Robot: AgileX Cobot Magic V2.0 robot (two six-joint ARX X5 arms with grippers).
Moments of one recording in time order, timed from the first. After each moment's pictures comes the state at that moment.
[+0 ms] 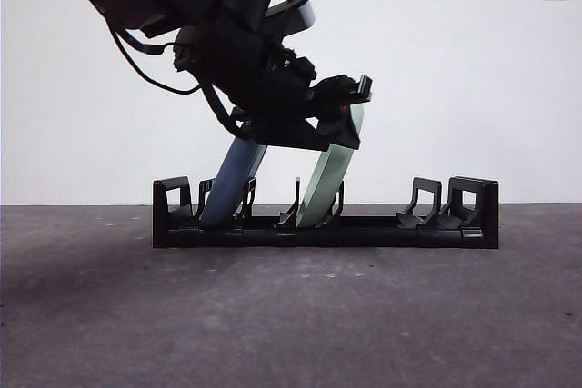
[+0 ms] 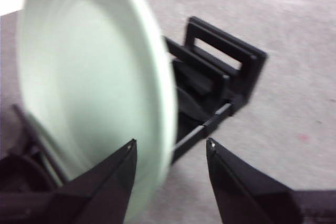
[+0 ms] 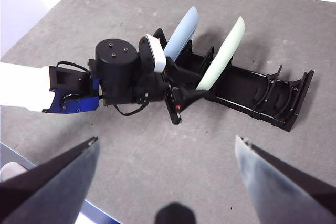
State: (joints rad) left arm -0.69 1.86 1.15 0.33 0.04 -0.02; right arm 0.59 1.09 1.86 -1.35 -0.06 0.14
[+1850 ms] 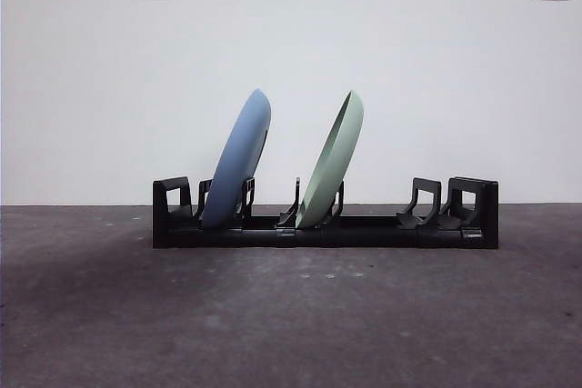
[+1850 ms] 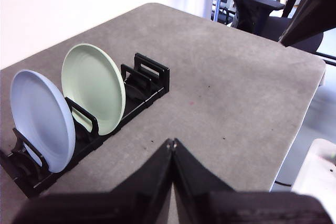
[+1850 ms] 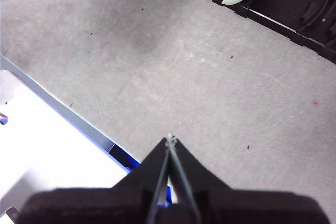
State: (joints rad) left arm -0.80 0.76 1.15 -0.73 0.06 0.00; right arm 0.59 1.09 1.54 -1.35 -0.18 0.04
